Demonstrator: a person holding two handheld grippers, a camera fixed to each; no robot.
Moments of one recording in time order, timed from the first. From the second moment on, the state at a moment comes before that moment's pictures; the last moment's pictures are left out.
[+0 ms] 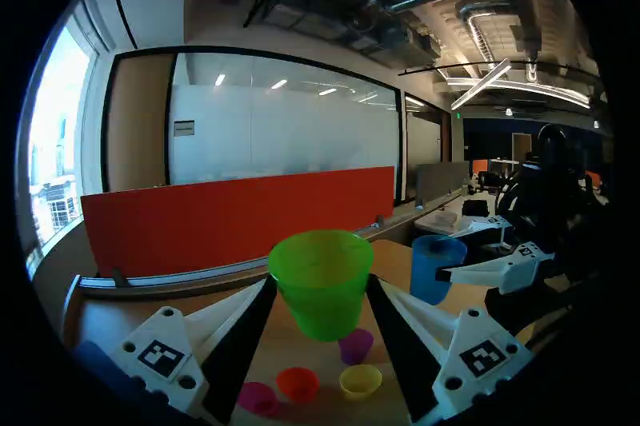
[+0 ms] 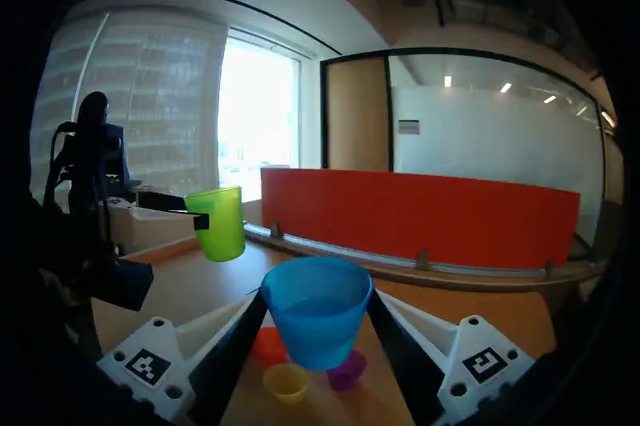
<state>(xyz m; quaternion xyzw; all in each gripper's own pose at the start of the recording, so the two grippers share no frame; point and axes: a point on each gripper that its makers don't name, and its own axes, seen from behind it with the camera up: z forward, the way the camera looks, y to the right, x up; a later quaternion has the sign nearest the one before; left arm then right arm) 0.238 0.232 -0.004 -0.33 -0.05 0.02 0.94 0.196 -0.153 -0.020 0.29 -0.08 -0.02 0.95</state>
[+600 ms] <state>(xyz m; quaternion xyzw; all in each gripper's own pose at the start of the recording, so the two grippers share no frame) 0.265 0.227 -0.019 -0.31 0.00 0.00 0.95 0.203 -0.160 -0.029 0.29 -0.07 -0.02 0.95</state>
